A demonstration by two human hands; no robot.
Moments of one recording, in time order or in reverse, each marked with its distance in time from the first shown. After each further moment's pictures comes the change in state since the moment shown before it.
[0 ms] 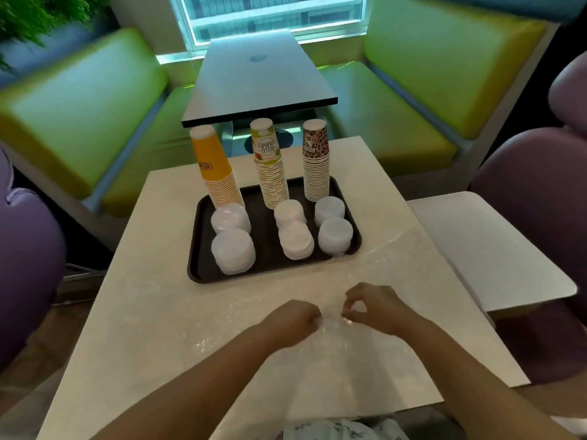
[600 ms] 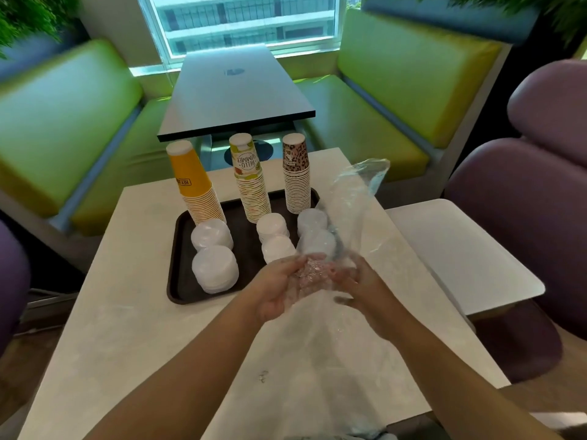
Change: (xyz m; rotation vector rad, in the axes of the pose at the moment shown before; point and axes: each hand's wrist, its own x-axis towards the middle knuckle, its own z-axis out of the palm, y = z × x) left_hand 0.013 0.027 -0.068 -1.571 0.001 0.038; right_hand -0.010 -0.041 -0.041 1.299 0.232 0.139
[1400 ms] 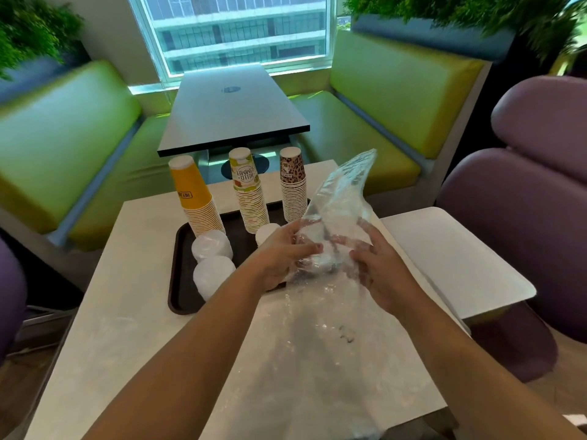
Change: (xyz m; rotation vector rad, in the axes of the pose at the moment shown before) left_hand -0.007 0.049 0.025 0.337 -0.037 0.200; right_hand -0.004 -0.051 -0.006 0.284 0.013 -0.139
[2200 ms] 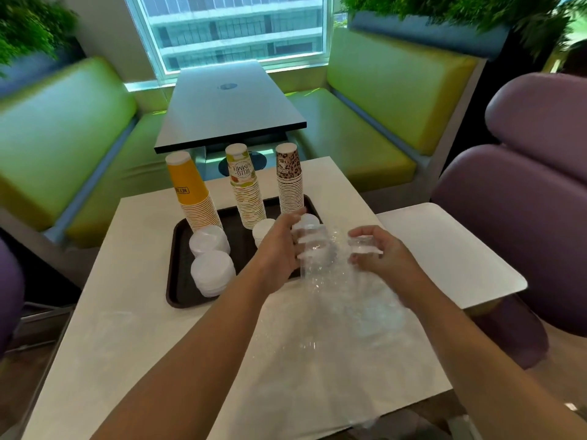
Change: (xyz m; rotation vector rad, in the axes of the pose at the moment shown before) left_hand -0.012 0.001 0.022 -0.157 0.101 -0.020; right_hand -0.009 -0.007 -0.030 -0.574 -0.001 -0.152
